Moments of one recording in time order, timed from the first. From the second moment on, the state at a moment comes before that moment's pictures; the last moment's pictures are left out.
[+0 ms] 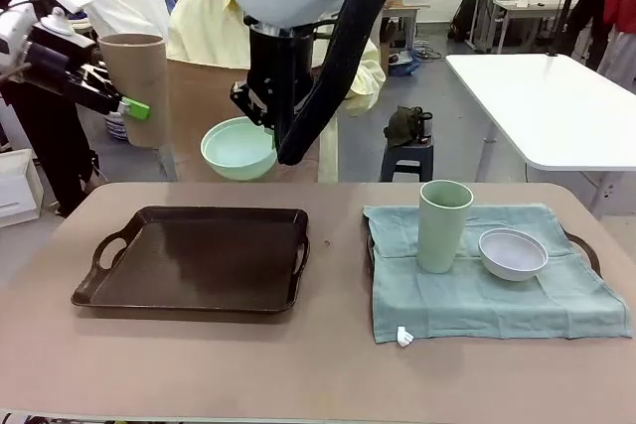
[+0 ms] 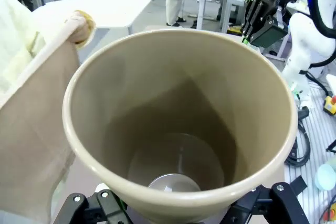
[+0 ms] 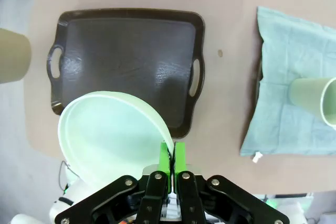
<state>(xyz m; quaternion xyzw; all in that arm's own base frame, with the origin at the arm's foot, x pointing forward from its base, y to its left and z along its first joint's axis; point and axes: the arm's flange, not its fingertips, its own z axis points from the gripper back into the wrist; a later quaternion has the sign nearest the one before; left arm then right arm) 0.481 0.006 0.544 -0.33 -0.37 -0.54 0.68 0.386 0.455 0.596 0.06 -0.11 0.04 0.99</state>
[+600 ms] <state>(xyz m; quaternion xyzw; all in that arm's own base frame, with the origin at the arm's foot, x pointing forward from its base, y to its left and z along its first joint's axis) 0.475 0.012 0.545 -0.33 -0.37 -0.53 0.69 0.383 0.451 0.600 0.07 -0.12 0.04 0.99</state>
